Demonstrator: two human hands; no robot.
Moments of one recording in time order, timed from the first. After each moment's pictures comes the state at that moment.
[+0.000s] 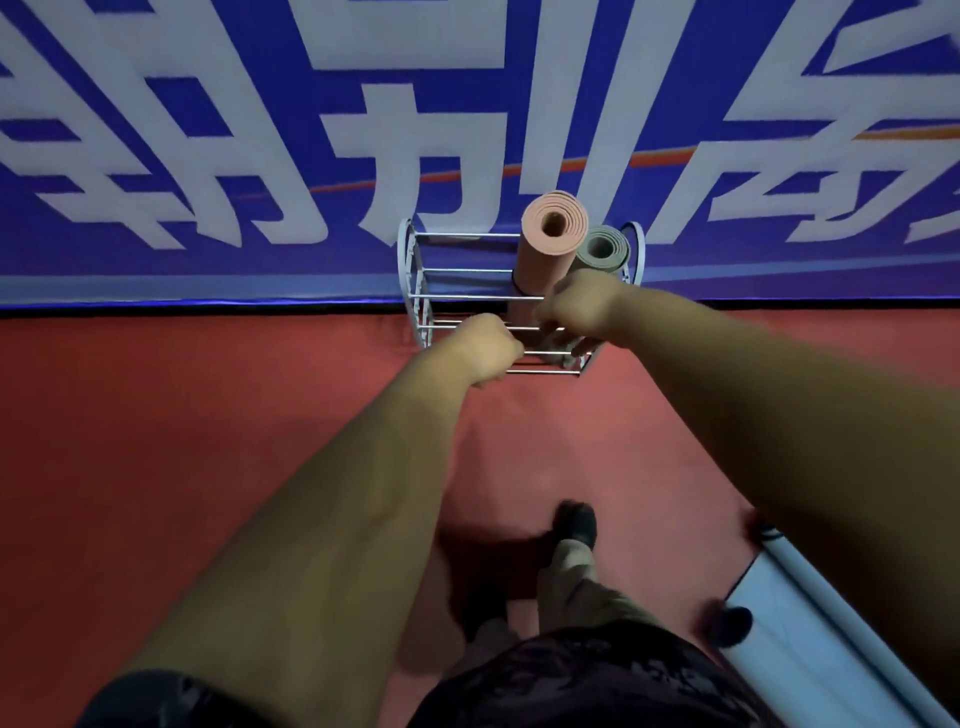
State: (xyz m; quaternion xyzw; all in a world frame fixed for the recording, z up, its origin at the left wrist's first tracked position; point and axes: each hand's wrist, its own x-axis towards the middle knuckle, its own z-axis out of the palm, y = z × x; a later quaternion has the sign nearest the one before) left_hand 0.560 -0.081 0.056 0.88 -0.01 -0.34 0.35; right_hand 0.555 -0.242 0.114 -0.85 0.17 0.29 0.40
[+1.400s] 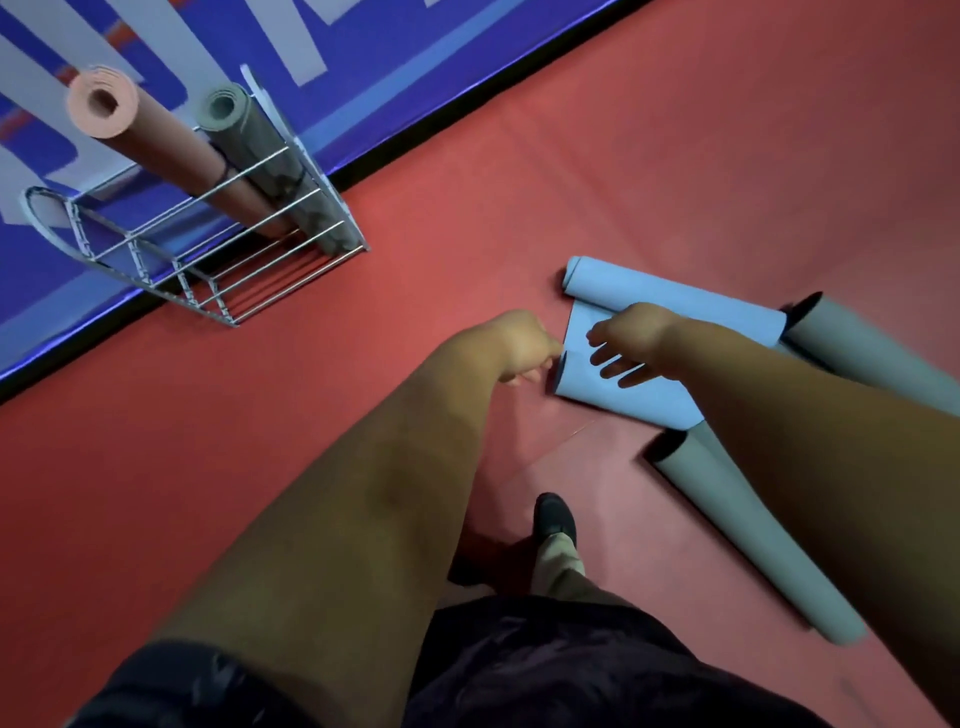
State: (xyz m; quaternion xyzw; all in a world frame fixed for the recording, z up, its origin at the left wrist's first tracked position) left_hand 0.041 -0.505 -0.031 0.79 -0.19 -0.55 0.19; right_hand -0.086 -0.647 -0.023 -0.63 0.49 0.26 0.55
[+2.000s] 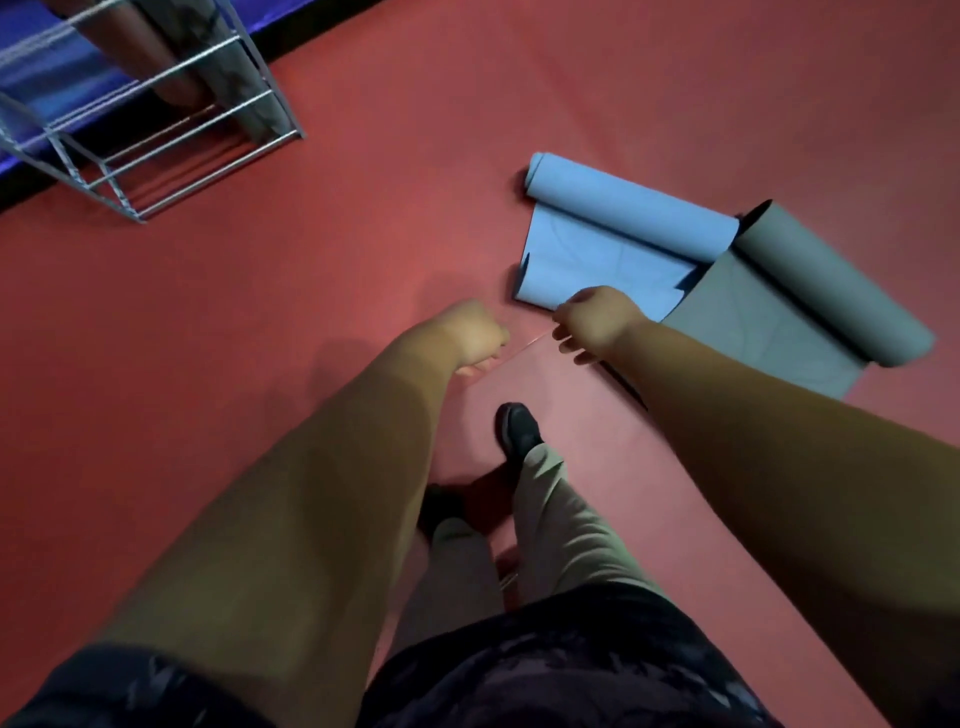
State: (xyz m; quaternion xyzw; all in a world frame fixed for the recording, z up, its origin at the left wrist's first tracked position) left_hand -0.057 -0.360 -0.123 0.77 -0.14 -0.59 0.20; right_hand -0.186 -0.501 -0.089 -0.66 0.52 0.20 0.50
